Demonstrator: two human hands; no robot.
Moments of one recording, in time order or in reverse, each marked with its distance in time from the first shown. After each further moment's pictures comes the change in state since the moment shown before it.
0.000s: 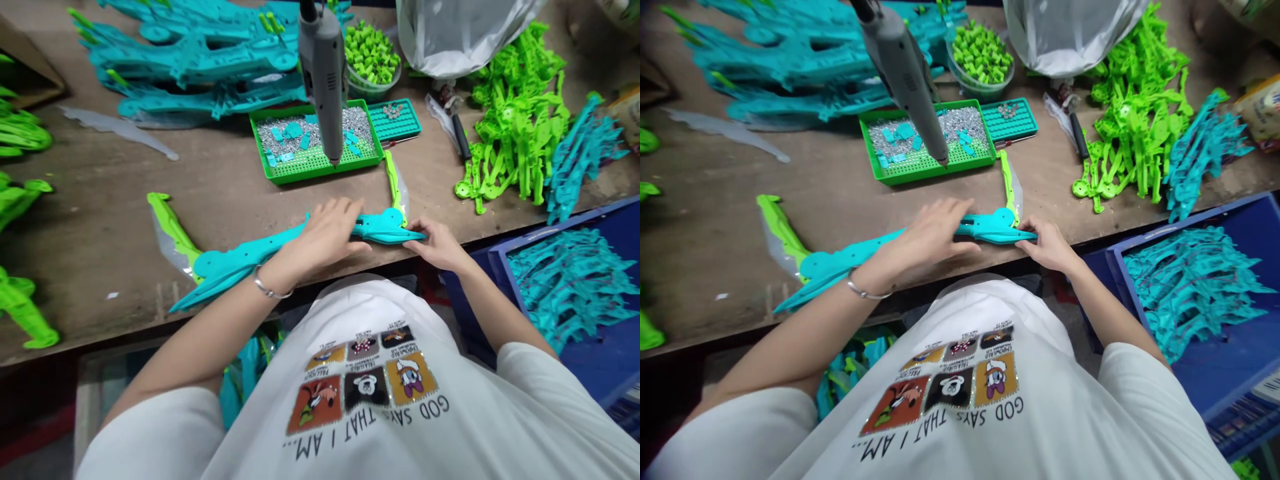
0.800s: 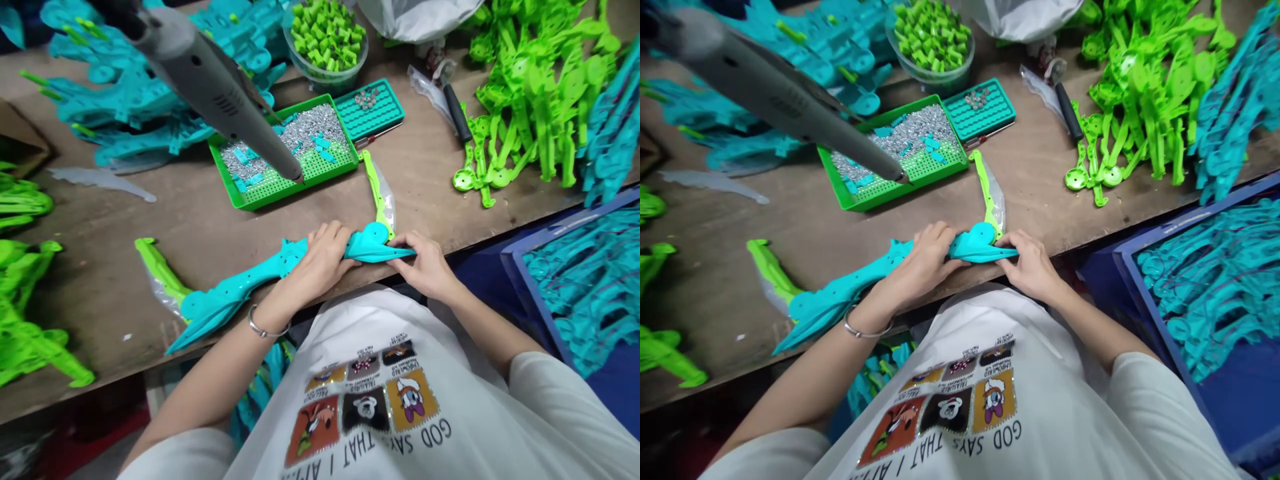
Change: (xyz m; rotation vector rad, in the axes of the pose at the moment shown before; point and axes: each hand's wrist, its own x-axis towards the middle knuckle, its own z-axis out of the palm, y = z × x) left_hand 0.016 0.018 0.020 -0.056 -0.092 0.006; right_hand -0.010 -0.010 0.020 0.199 0.127 0.006
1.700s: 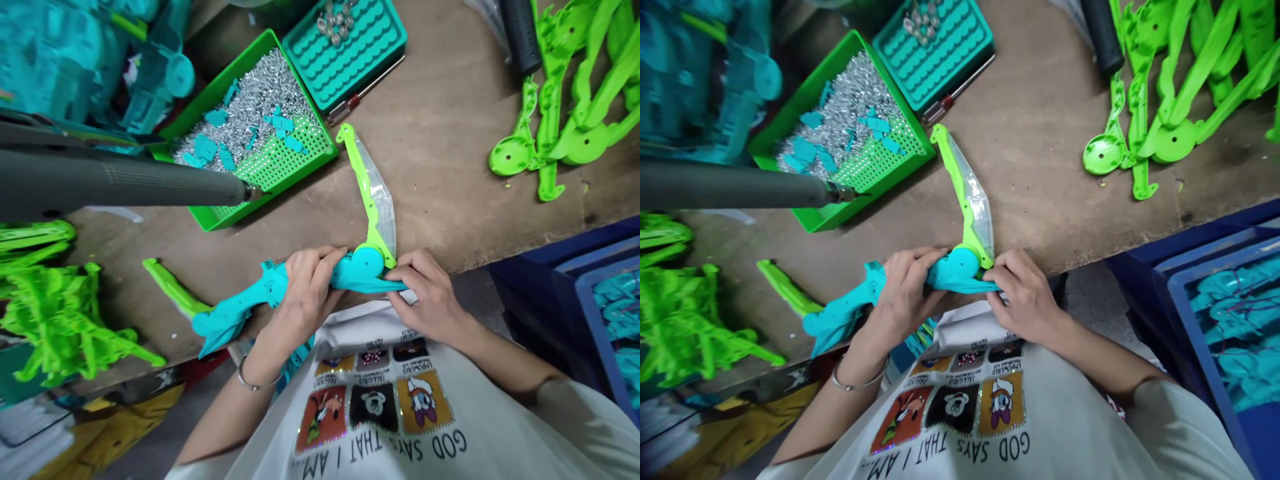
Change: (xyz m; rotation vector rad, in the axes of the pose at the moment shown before) left_hand -0.012 0.000 0.001 0.023 -0.005 -0.006; right_hand -0.010 0.011 0.016 0.069 0.071 -0.150
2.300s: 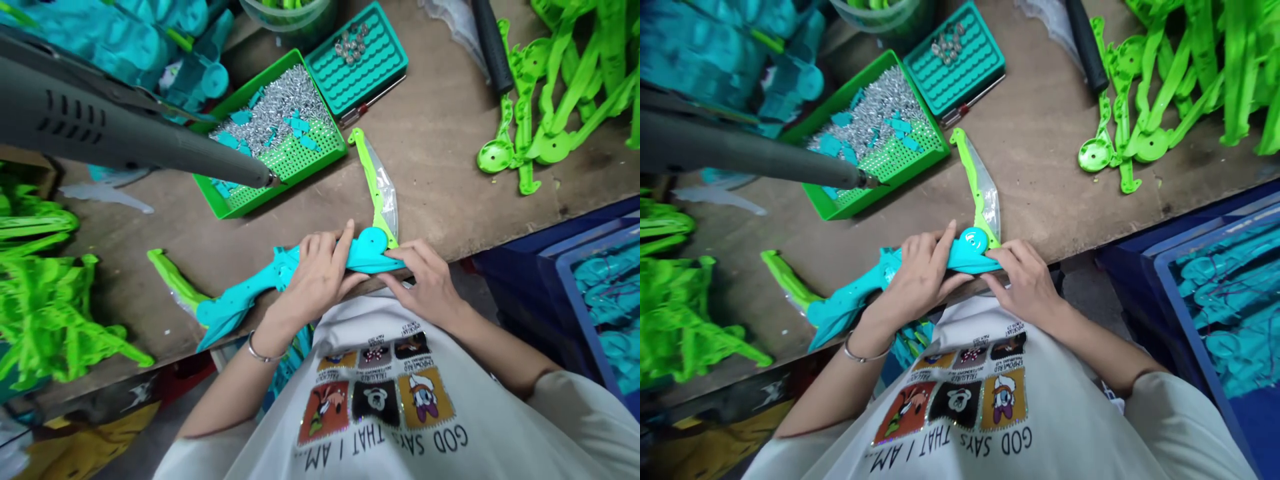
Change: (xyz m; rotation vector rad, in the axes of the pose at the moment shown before) left_hand 0.009 -0.001 0.012 0.266 0.004 0.099; right_hand -0.004 -0.003 0.005 -0.113 0.047 -0.021
